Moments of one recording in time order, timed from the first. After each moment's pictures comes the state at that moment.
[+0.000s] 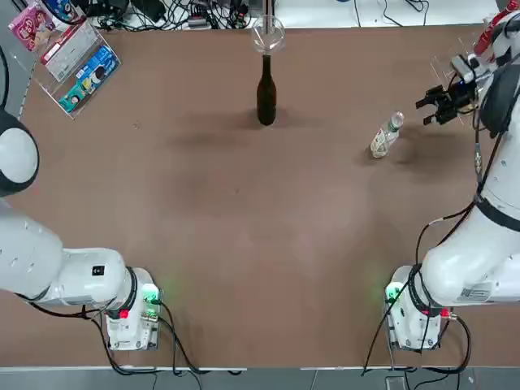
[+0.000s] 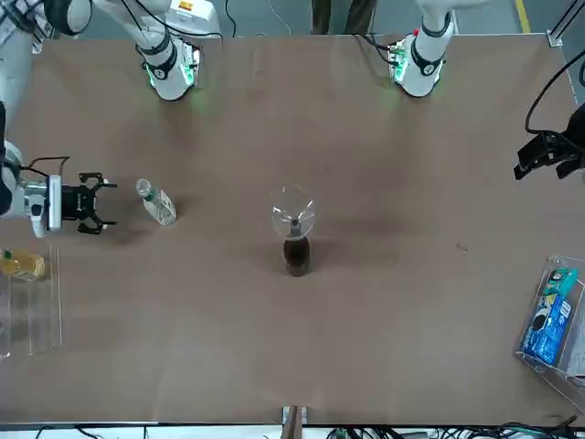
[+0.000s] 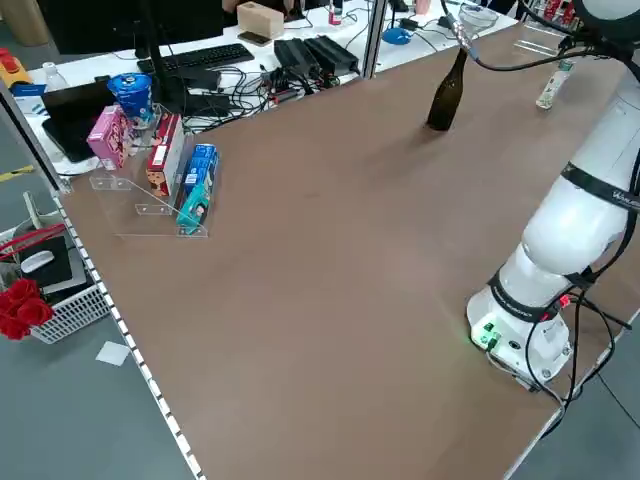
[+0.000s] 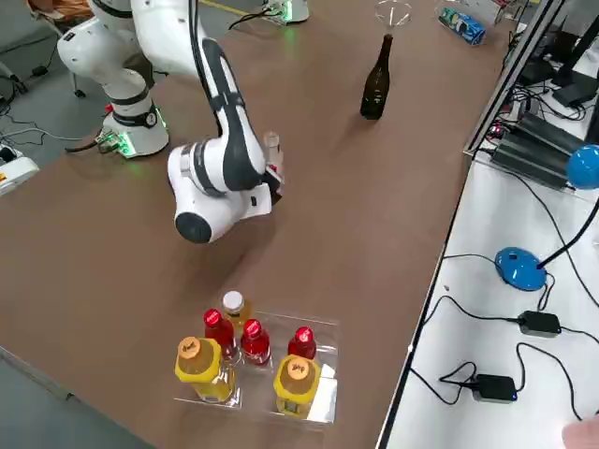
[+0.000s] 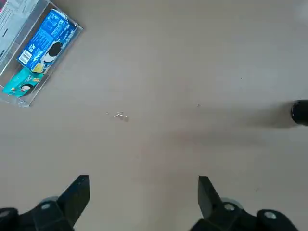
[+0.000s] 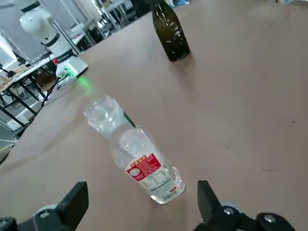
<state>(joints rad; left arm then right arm) 0.03 0.07 -0.03 -1.45 -0.03 1.55 -0.02 -0.01 0.55 -0.59 -1.85 0.94 1.38 -2.12</state>
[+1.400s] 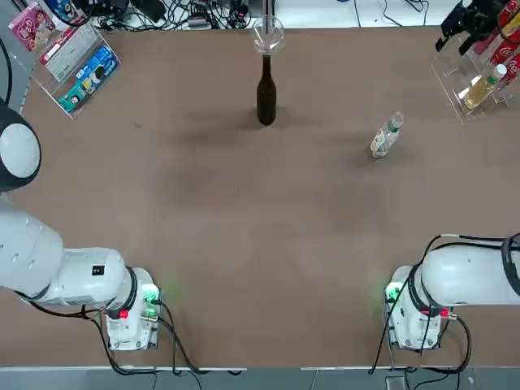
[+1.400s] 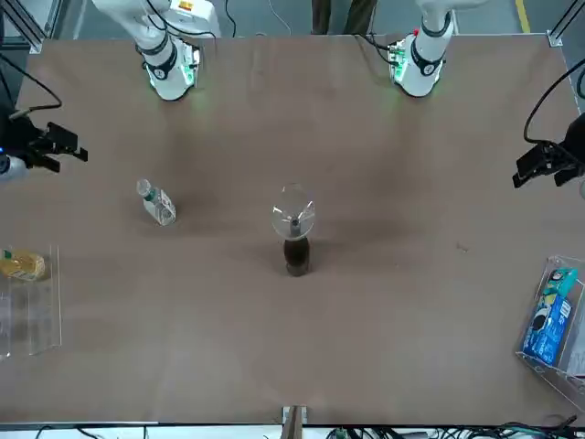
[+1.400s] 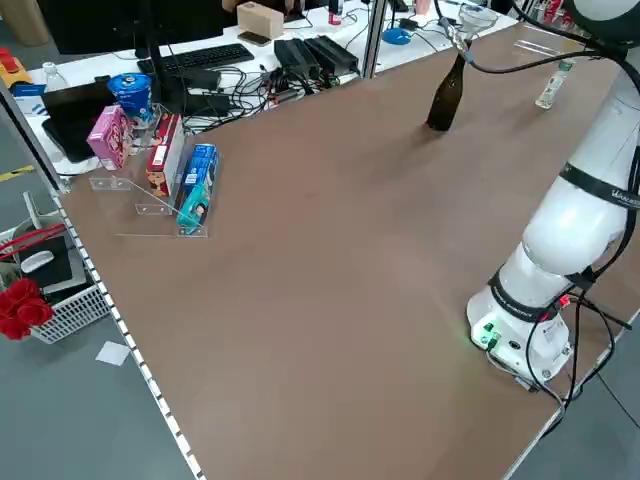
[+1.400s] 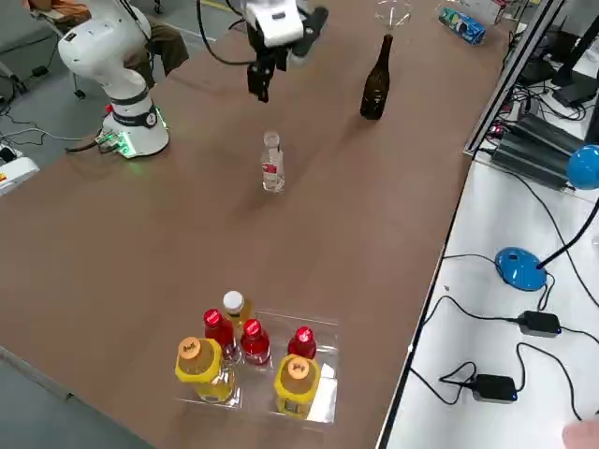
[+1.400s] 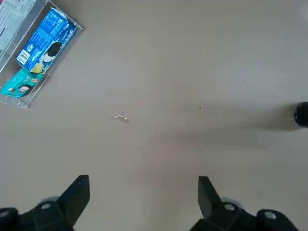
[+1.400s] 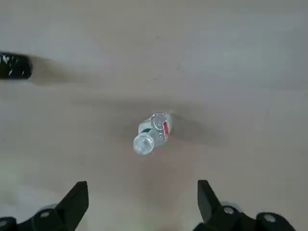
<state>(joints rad) 0.03 0.09 -0.03 -1.44 -0.03 1.56 -0.02 0.02 -0.12 -0.16 -1.82 0.18 1.62 -0.18</state>
